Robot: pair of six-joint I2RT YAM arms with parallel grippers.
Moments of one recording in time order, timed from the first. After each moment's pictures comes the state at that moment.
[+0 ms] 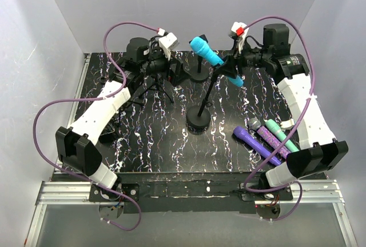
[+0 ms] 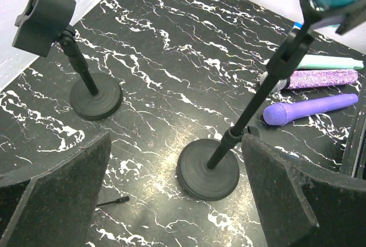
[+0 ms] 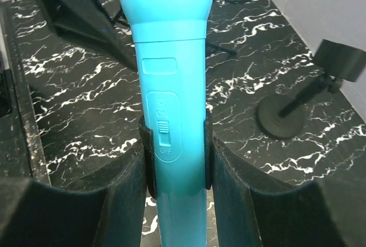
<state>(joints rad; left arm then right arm) -0.46 1.56 1.53 -0.27 0.57 0.11 0.25 1.48 1.76 -0.75 -0.86 -0.39</state>
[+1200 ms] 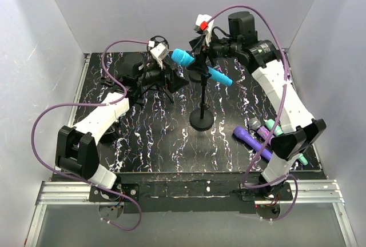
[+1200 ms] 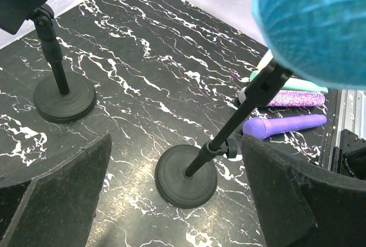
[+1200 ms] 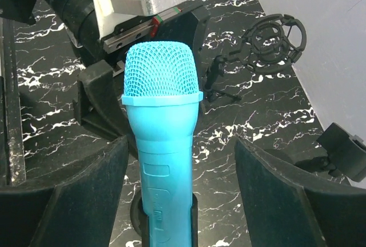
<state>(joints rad) -0.39 1.51 1.20 0.16 0.70 -0.12 0.51 1.71 2.09 -0.80 -0.73 -0.41</state>
